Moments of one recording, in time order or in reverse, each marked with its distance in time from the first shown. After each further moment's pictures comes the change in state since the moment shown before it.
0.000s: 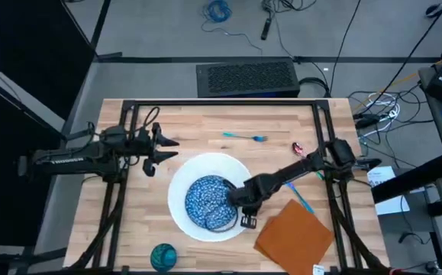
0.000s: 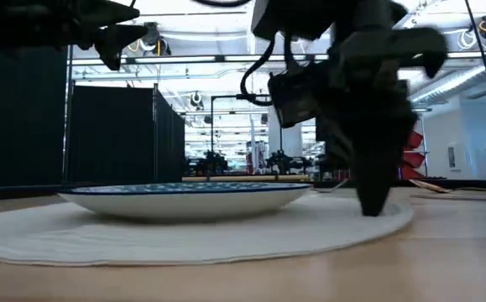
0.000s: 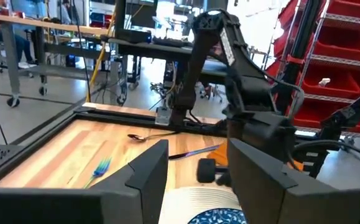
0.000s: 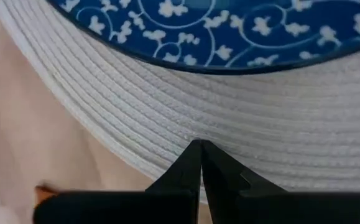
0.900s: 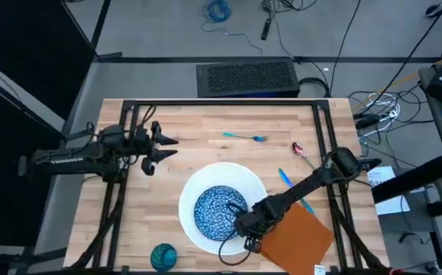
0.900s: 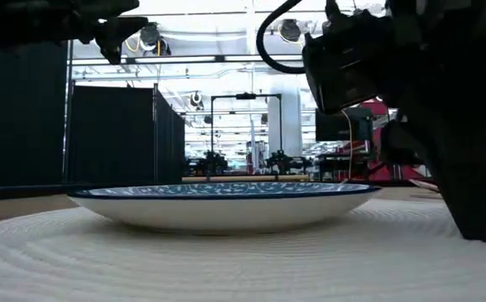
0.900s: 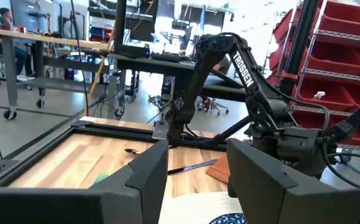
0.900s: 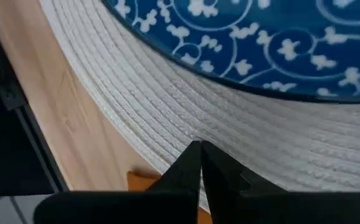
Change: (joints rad) left arm 0.000 0.000 0.000 0.049 0.000 -0.007; right arm 0.154 -0.025 -0.007 0.123 0.025 0.275
